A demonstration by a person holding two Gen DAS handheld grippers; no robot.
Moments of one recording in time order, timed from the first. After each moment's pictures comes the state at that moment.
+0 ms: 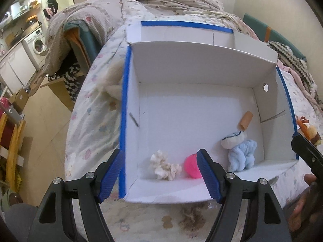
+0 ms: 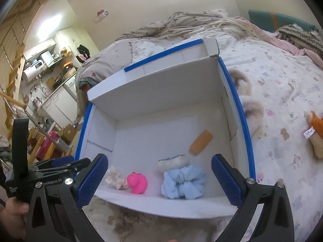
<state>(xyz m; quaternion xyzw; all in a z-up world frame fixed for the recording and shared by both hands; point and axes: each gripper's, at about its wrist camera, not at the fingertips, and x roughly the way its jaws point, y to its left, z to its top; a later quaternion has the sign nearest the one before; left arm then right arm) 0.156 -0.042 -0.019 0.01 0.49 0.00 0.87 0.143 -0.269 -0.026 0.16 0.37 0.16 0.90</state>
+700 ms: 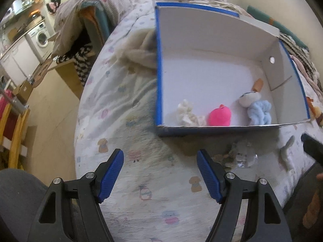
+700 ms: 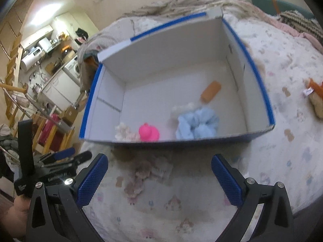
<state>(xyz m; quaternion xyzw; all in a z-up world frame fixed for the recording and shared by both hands) 0.090 -0.001 -0.061 0.01 0.51 0.01 0.86 0.090 -0.239 -0.058 0.15 0.45 0.17 0.86</state>
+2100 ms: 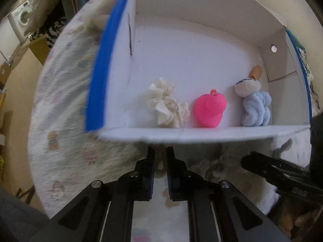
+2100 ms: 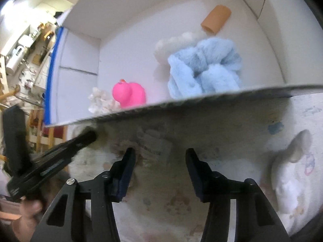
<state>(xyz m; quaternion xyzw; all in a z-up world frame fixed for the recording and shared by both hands) 0.137 -0.019 -0.119 -0.04 0.58 -0.05 0.81 0.130 -0.215 -0.145 0.19 0.59 0.17 0.77</state>
